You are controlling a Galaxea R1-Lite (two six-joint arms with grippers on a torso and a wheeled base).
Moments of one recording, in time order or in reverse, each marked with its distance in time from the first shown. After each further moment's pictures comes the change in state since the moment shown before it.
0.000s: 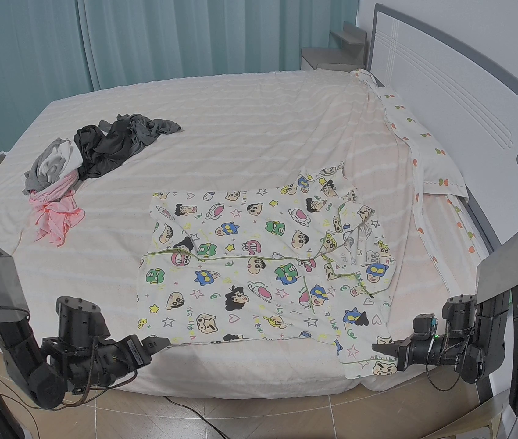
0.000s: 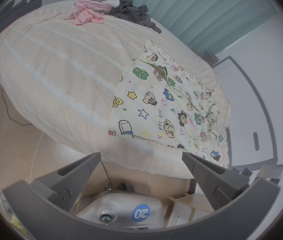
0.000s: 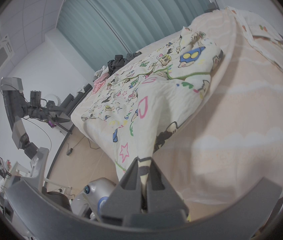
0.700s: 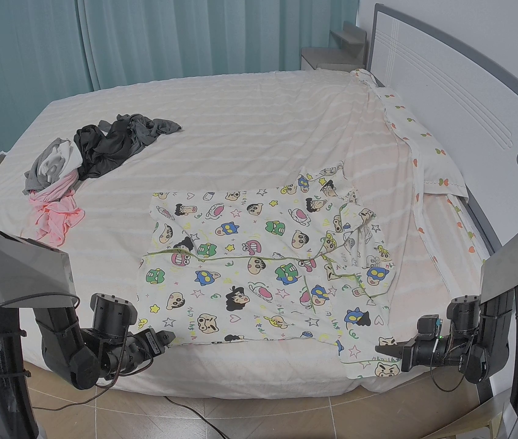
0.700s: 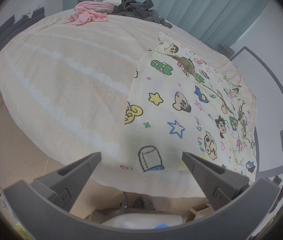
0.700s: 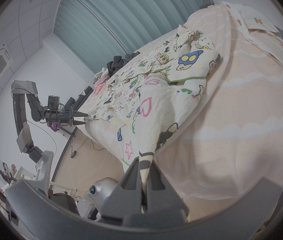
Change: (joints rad) left arm 0.030 0.244 -0.207 0.020 0.117 0.038; right arm -0.016 -0.017 0.021 0.000 0.015 0.015
